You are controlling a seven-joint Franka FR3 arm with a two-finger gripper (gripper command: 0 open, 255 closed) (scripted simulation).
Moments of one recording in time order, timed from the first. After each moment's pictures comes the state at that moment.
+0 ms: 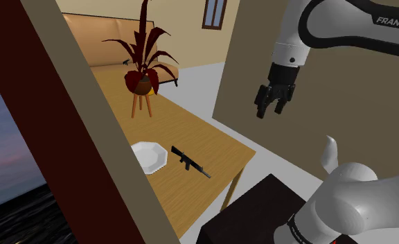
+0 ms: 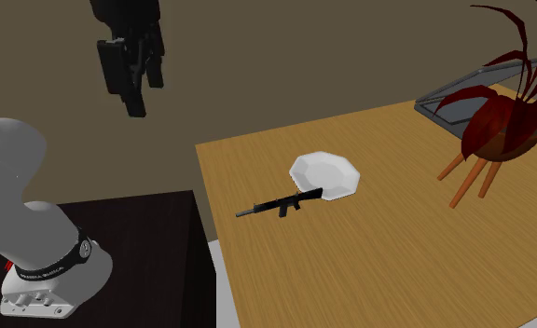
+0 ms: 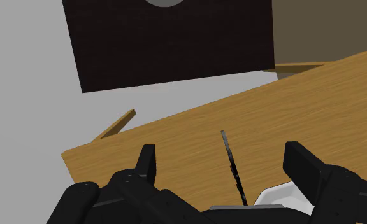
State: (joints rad) arm 0.02 -0.78 0.05 -2.33 0.05 1.46 0.17
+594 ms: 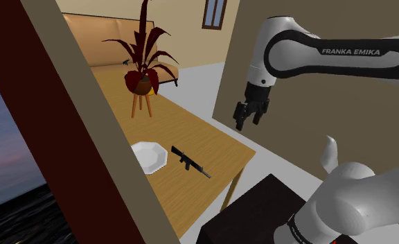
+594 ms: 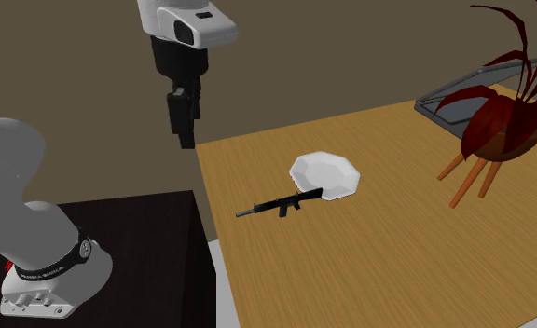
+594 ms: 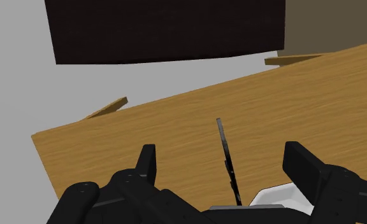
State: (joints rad) arm 0.04 -0.65 0.08 -2.44 0.05 1.71 0.14
